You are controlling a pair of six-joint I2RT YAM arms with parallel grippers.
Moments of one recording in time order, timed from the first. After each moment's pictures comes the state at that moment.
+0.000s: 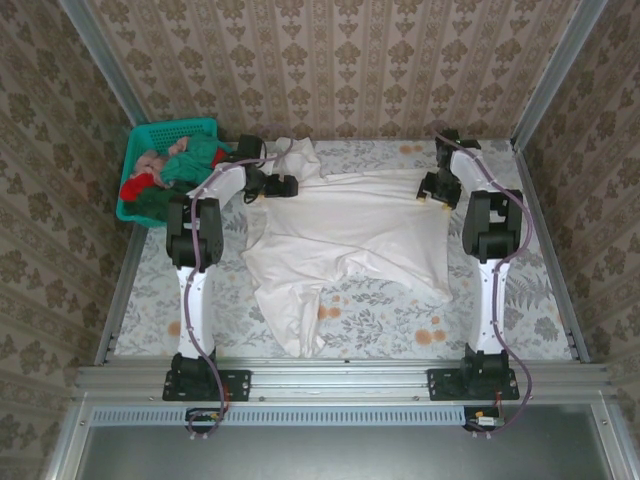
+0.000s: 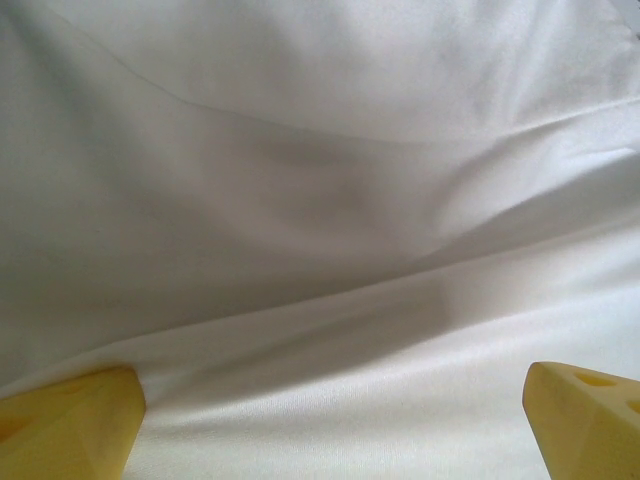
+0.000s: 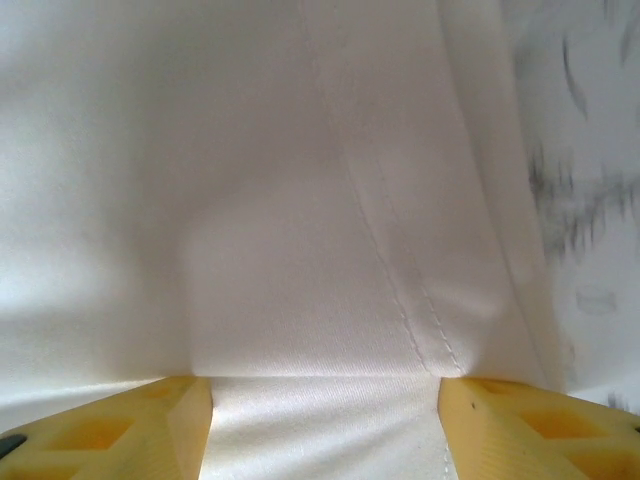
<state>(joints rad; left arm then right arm) -0.23 2.34 1.89 -0.63 0.32 -0.09 -0.04 2.45 2.14 -1.08 -0.01 0.37</state>
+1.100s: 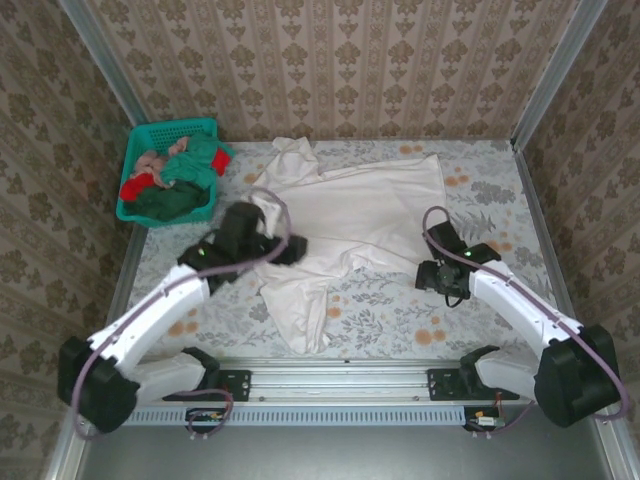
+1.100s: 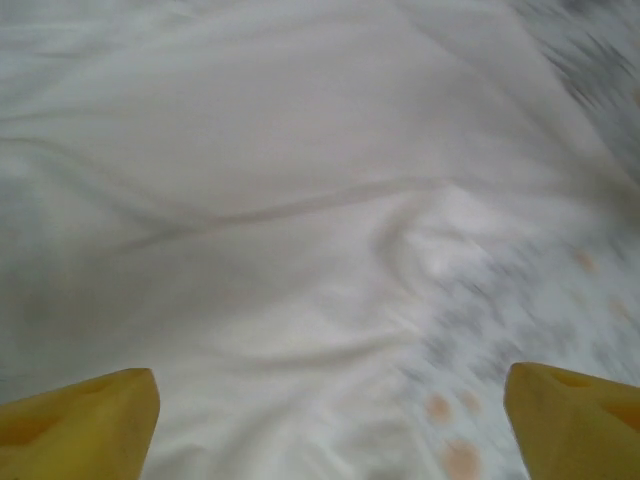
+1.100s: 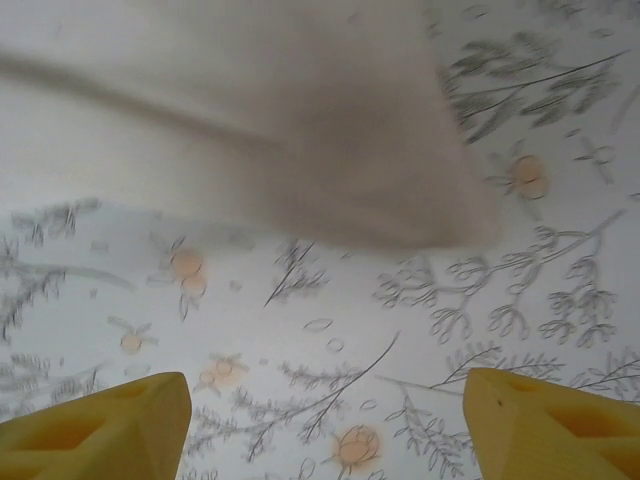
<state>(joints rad) -0.74 1.08 0.86 -0.47 0.06 -0.27 0.28 1.16 0.75 -0.88 0.18 0.59</state>
